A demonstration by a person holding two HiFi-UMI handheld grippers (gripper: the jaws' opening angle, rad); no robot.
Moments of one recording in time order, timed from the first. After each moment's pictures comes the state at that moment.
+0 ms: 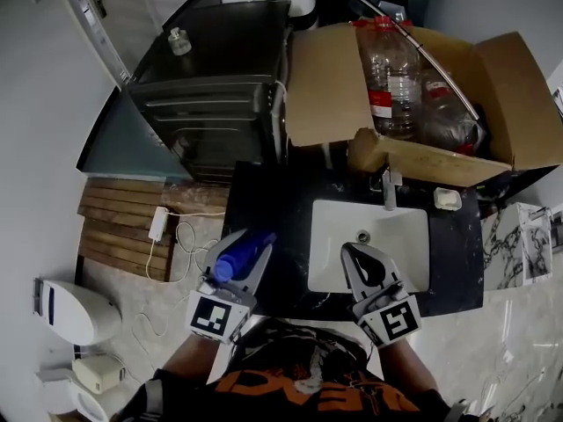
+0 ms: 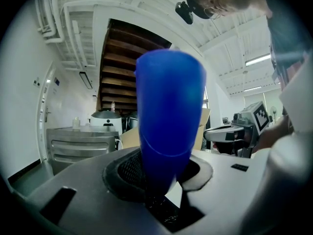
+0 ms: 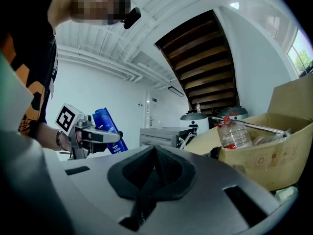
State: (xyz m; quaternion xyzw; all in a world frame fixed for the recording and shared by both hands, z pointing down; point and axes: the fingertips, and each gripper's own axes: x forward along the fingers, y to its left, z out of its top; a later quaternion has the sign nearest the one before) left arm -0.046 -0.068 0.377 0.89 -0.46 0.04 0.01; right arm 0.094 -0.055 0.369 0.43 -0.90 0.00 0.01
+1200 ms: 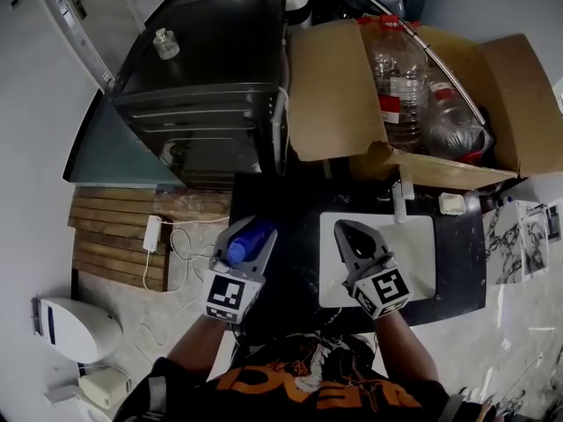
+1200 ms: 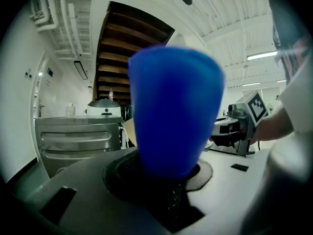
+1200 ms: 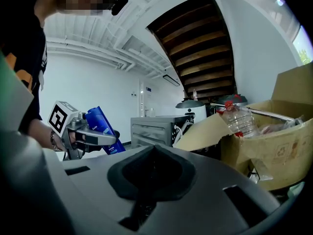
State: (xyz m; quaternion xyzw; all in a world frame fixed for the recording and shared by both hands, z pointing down) left arm -0.074 -0.175 0.442 0.89 -0.44 0.10 0.03; right arm 0.058 -0.170 0.431 0.44 -0.89 0.03 0.07
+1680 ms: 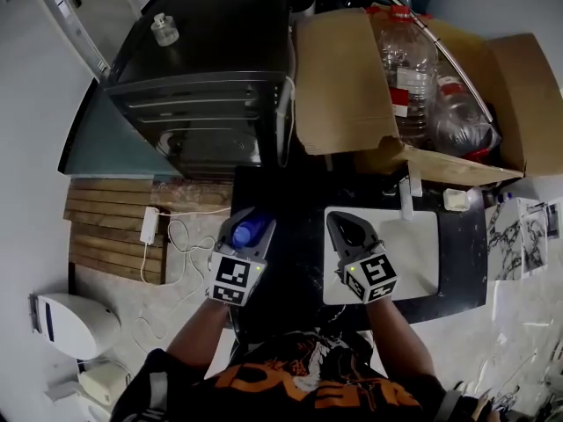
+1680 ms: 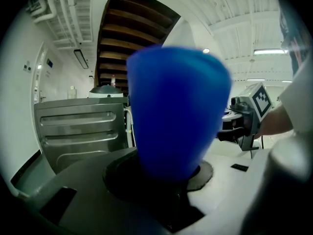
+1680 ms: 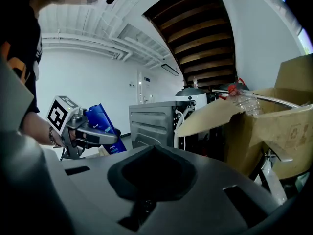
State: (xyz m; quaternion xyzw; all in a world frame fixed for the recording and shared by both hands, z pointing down) left arm -0.092 -0.207 0.510 0.88 -0.44 0.16 0.07; right arm 0.035 -0.199 0.493 0.44 -0.89 0.07 0.12
